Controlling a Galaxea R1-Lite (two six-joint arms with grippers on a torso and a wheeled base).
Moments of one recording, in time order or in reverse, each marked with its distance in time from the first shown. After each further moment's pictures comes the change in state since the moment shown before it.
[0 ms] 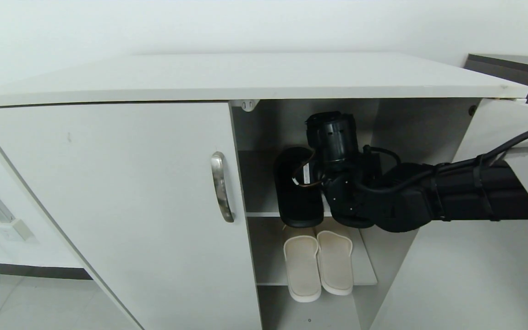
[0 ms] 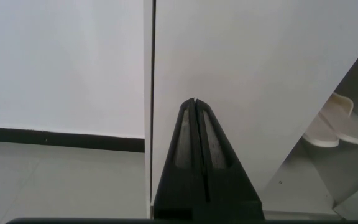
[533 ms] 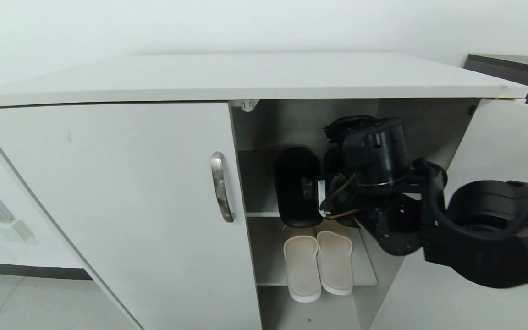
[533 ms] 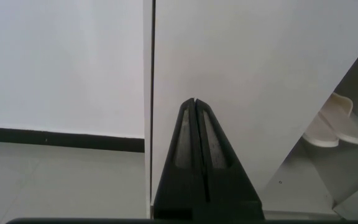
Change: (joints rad) left arm 0.000 0.000 0.000 0.000 0.000 0.000; right arm 0.108 -0.264 0.329 -0.021 0.063 0.077
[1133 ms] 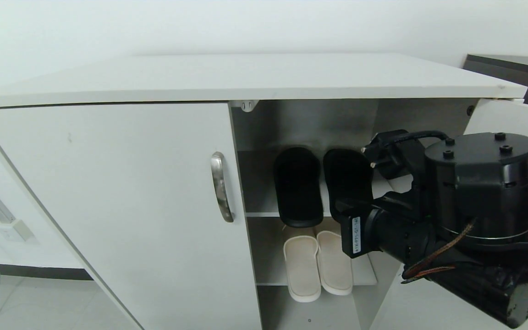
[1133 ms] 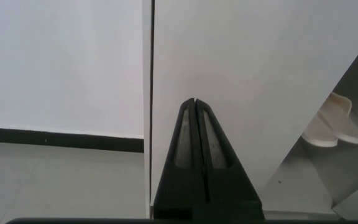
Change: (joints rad) left arm 0.000 0.000 0.000 0.000 -0.003 -0.001; right arm 0.090 -0.238 0.261 -0.034 0.164 0.001
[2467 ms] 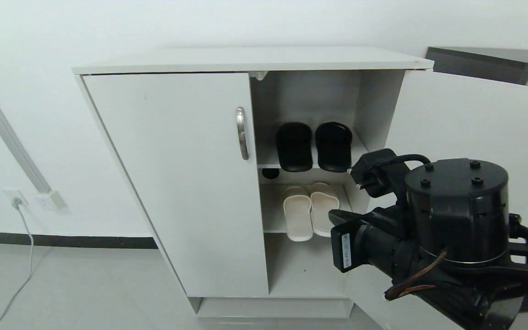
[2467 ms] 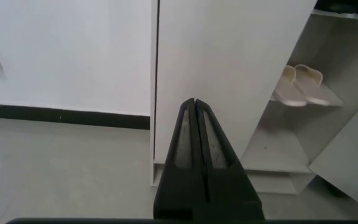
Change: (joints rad) left arm 0.000 0.000 0.000 0.000 -0.002 0.002; right arm 0.013 0.042 0.067 -0.099 0.001 -0.023
